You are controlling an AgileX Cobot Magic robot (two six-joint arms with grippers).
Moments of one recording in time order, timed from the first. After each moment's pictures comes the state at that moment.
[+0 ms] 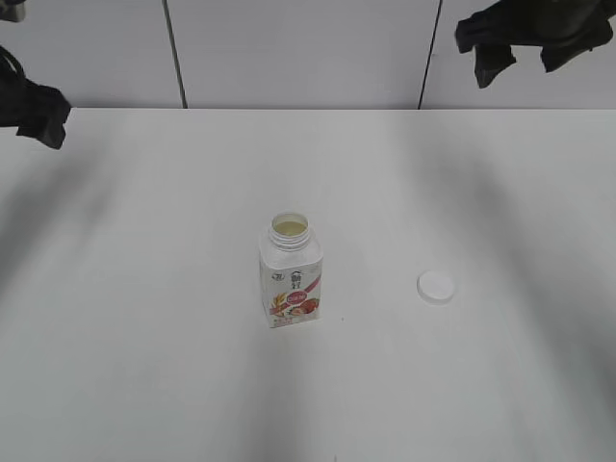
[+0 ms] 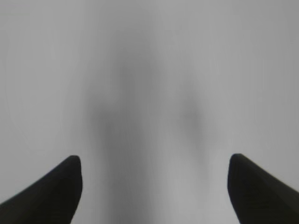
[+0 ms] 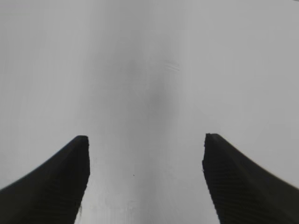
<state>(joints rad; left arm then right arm) -0.06 1.76 -1.30 0.26 0.69 -0.04 0.34 1.84 -1.63 -0.26 0.98 0.20</state>
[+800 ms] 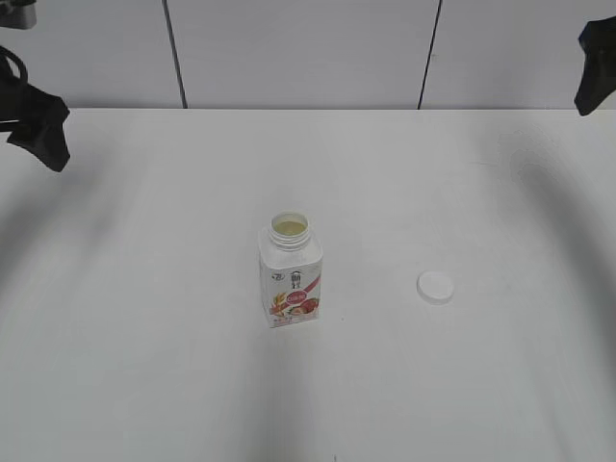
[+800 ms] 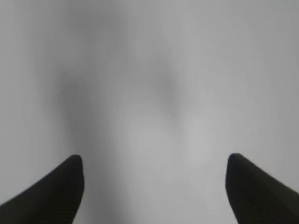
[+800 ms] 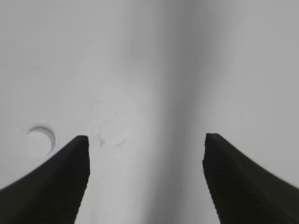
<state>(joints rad) -0.06 1.75 -1.38 0.07 0.99 0.14 0.00 1.84 -1.67 0.09 1.21 -0.16</state>
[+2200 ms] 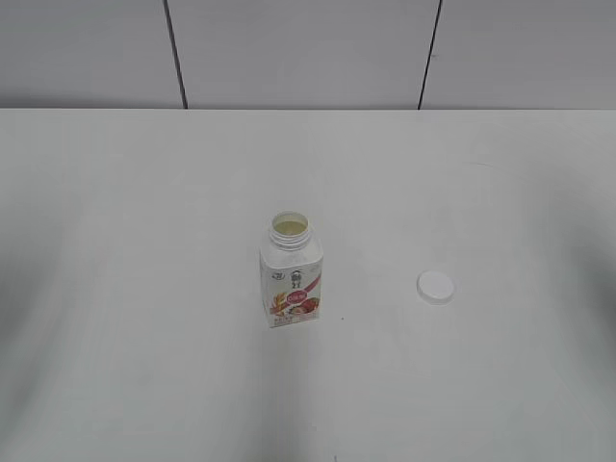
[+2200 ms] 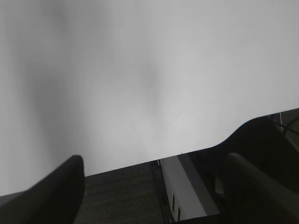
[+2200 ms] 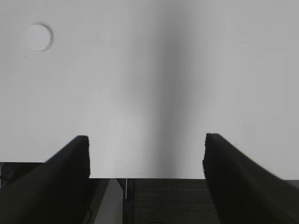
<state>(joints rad) -0.06 1.09 -0.75 0.00 1.13 0.11 -0.07 1.10 -1.05 0.09 1.22 -0.20</state>
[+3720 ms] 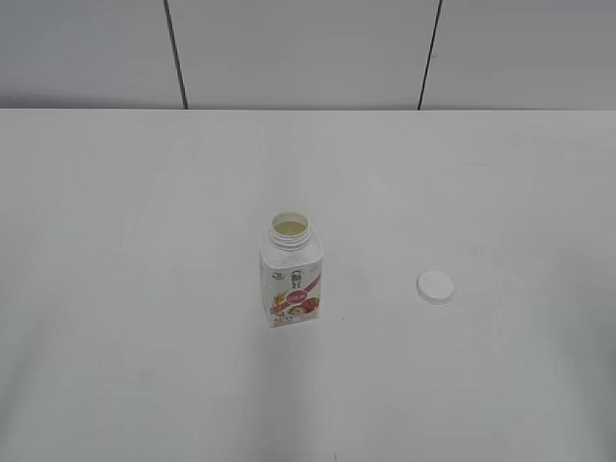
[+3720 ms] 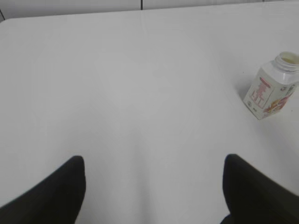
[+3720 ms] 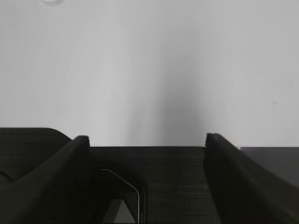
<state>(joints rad) -0.06 0.07 -0.52 -0.01 1.06 0.03 -0.07 0.46 -0.52 0.13 1.12 -0.19</state>
